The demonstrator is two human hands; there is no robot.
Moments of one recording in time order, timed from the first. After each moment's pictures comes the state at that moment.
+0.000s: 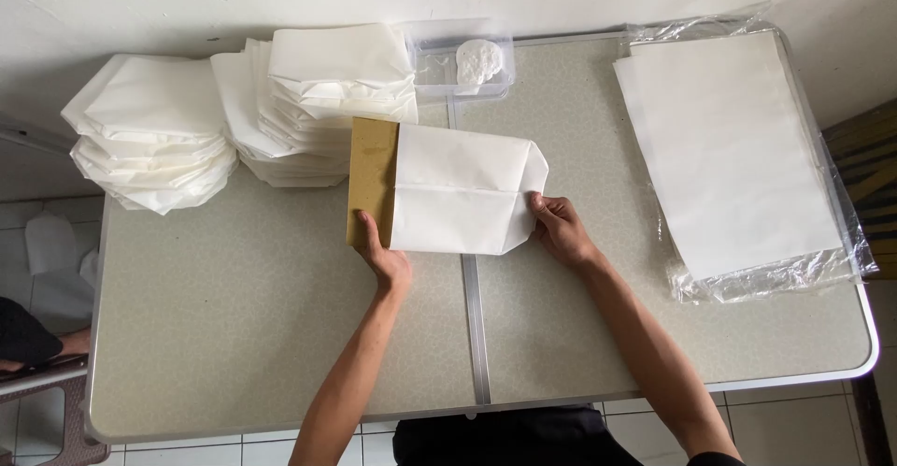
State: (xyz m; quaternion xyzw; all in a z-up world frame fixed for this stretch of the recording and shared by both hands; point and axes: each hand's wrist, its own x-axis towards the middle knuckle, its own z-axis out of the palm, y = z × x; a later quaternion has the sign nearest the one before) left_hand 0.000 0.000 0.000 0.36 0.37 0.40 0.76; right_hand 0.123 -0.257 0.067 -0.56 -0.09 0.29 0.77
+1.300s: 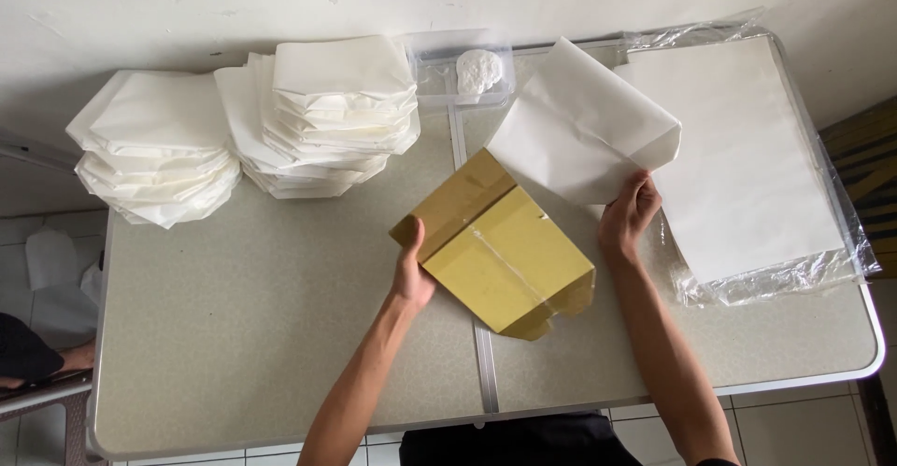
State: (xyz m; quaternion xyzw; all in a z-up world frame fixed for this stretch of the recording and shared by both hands) left_hand -0.008 -0.041 0.122 0.35 0.35 0.00 0.87; right_hand 0.181 -0.320 0.021 -0.64 0.04 -0.21 0.73
